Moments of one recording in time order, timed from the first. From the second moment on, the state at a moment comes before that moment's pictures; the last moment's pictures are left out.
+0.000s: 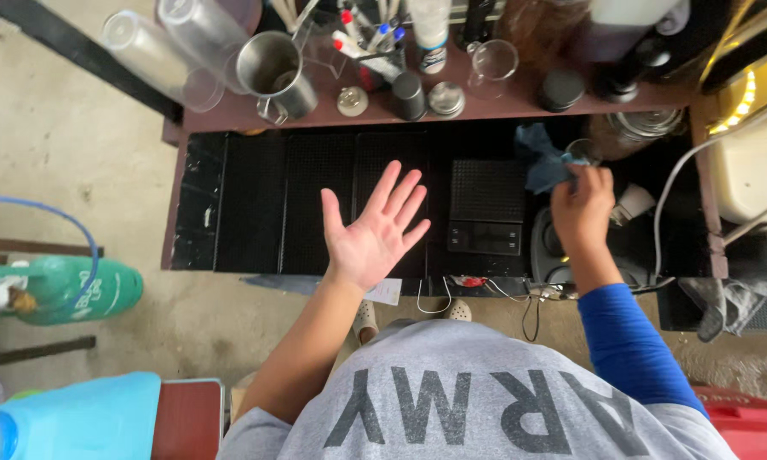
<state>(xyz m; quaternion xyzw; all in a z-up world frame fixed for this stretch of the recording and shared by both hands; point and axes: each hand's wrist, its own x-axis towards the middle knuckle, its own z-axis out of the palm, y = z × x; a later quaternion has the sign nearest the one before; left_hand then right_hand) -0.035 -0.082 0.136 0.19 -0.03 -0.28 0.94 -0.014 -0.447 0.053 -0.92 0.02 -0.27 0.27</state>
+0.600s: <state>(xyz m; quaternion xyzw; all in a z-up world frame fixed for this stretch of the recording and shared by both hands) -0.032 -0.091 0.106 0.10 -0.04 -0.36 0.93 -0.088 -0.263 0.225 -0.85 -0.32 -0.16 0.37</state>
